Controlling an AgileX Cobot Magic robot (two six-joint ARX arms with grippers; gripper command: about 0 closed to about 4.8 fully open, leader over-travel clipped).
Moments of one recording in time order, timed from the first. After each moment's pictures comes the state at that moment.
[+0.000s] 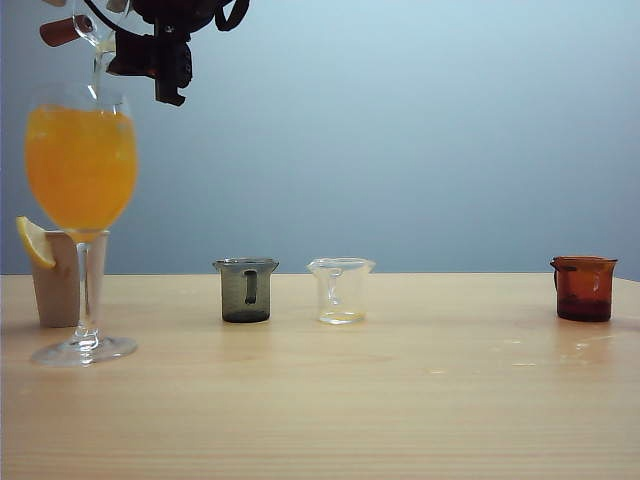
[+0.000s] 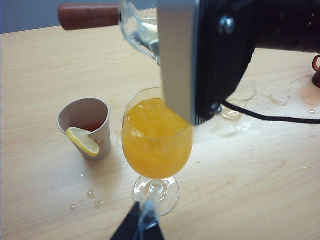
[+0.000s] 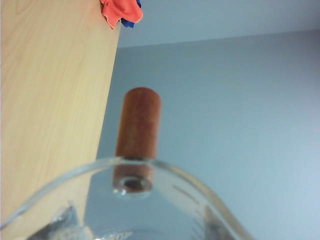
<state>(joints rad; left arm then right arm) -0.42 0.47 0.86 -0.79 -0.06 -0.02 0.91 1.94 1.61 0.27 0.00 -1.51</state>
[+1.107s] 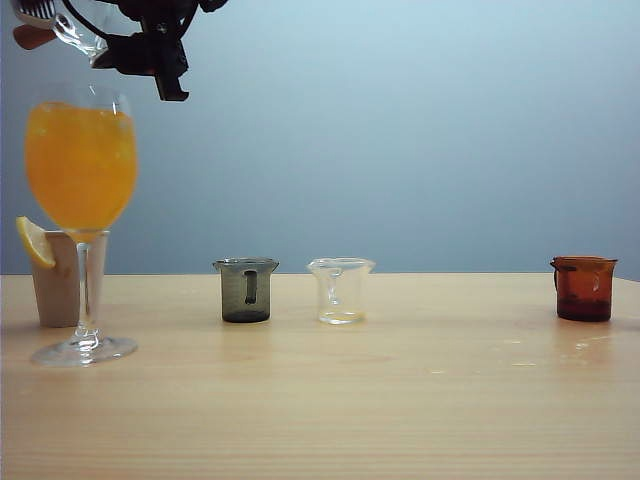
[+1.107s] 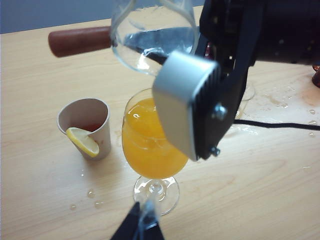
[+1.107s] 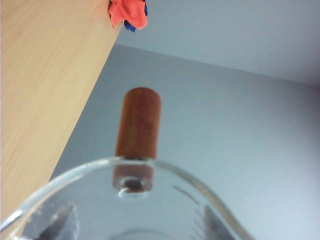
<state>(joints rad) -0.42 0.47 0.86 -0.79 -0.06 -0.02 0.94 1.94 1.61 0.27 0.01 -1.78</state>
